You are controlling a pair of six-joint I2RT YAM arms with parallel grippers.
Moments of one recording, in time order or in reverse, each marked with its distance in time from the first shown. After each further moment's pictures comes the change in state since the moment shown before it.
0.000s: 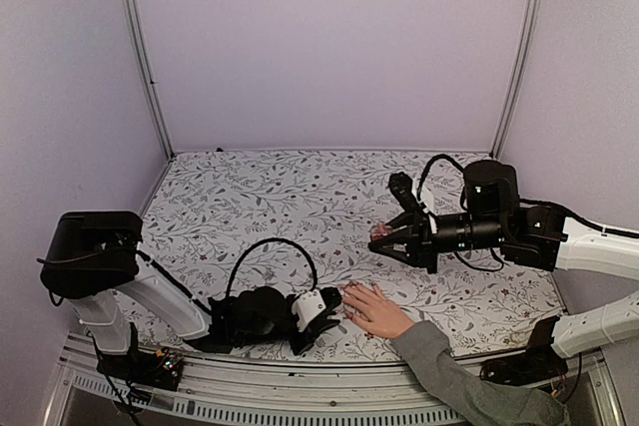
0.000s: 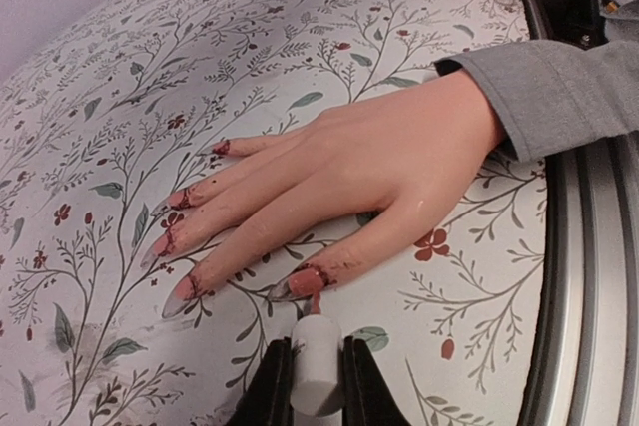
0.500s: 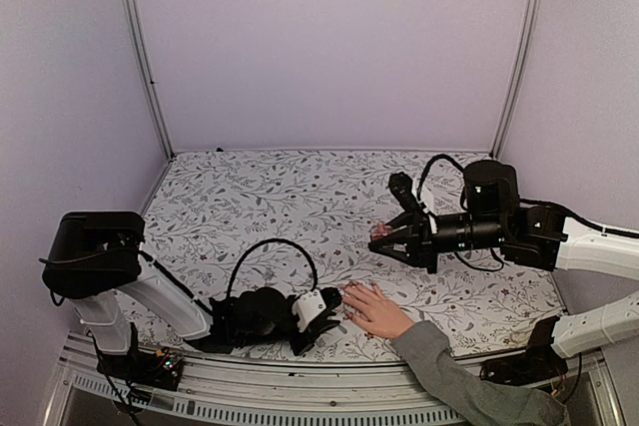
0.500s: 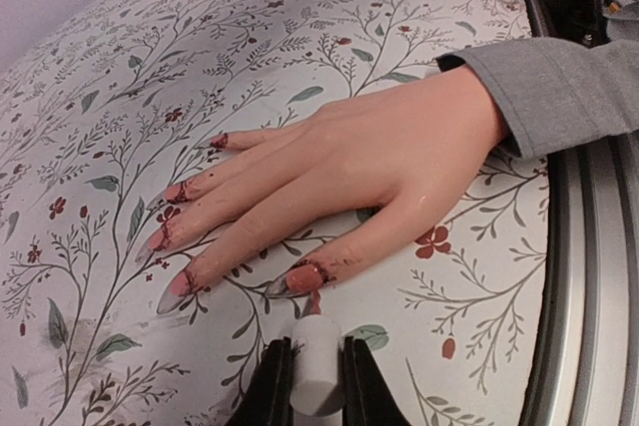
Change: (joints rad) left arm 0.004 0.013 0.003 0.002 0.002 -0.015; right arm 0.000 0.000 0.000 0.000 0.000 0.000
